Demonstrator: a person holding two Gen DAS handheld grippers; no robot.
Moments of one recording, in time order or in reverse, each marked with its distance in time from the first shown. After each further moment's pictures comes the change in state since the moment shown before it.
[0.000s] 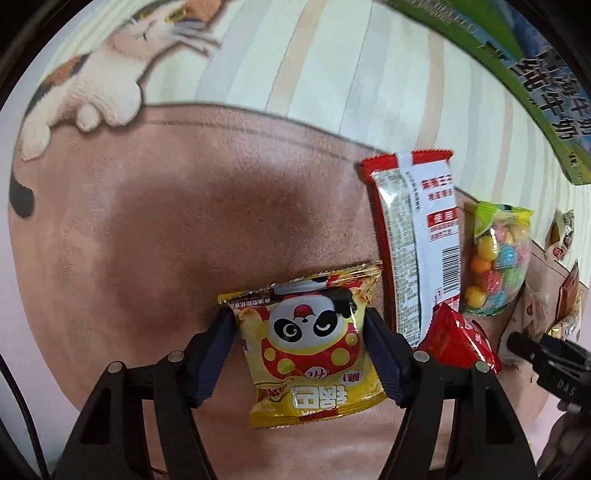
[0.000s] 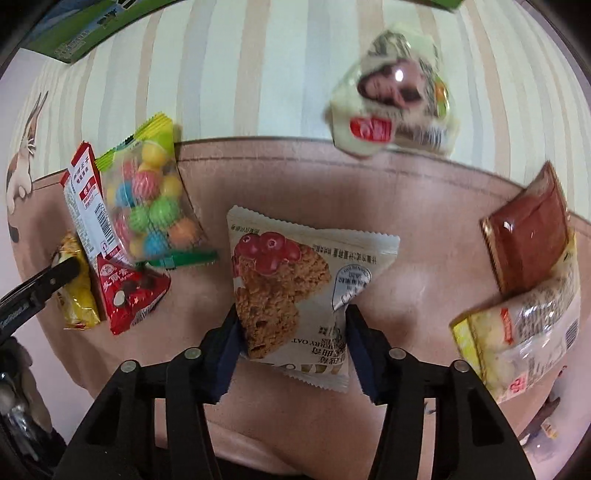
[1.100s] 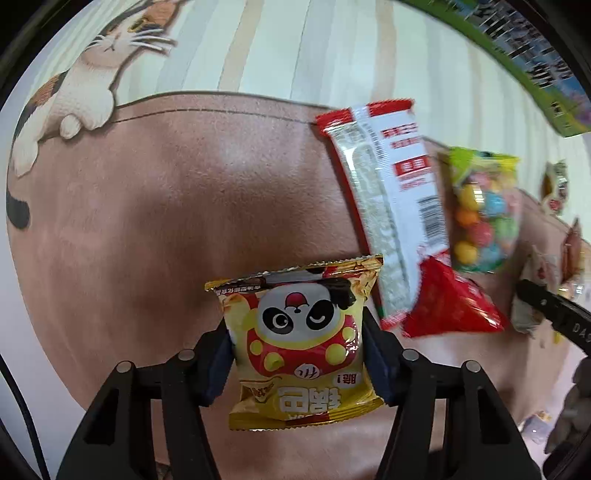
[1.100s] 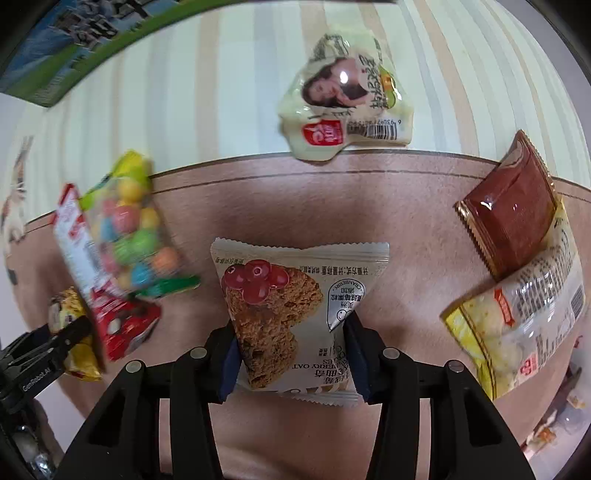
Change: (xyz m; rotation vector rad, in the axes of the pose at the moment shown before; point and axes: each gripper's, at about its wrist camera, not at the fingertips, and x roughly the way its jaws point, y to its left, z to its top) left arm -0.015 -0.012 -0.025 0.113 0.015 0.013; right arm -0.001 -0.006 -0.007 0.116 -0.099 0.009
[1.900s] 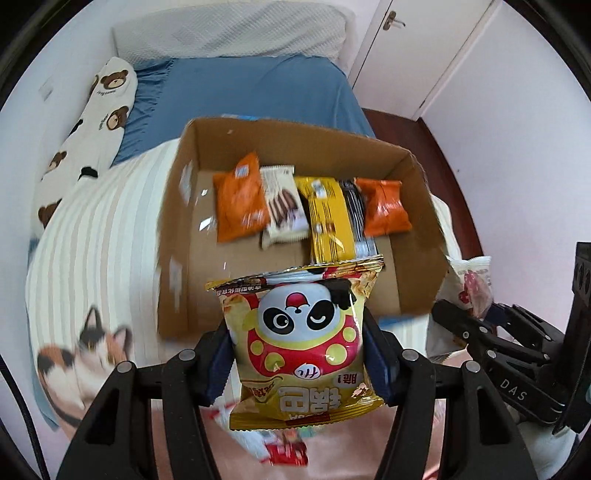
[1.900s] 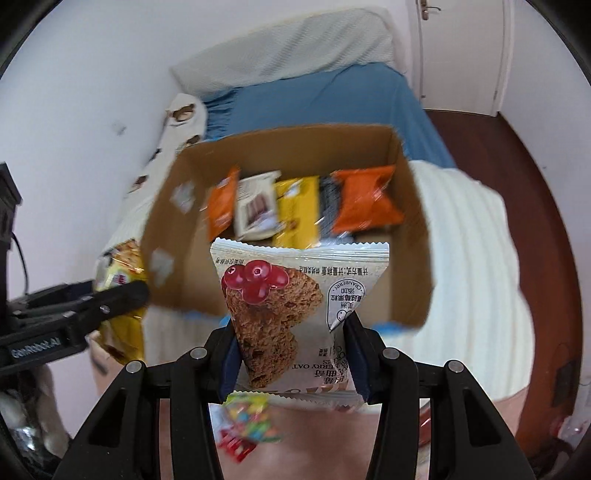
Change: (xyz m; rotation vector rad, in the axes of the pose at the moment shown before) left arm -0.214 -0.107 0.196 0.220 -0.333 -0.192; right arm -0.232 0.020 0.146 -0.110 -0.442 0.114
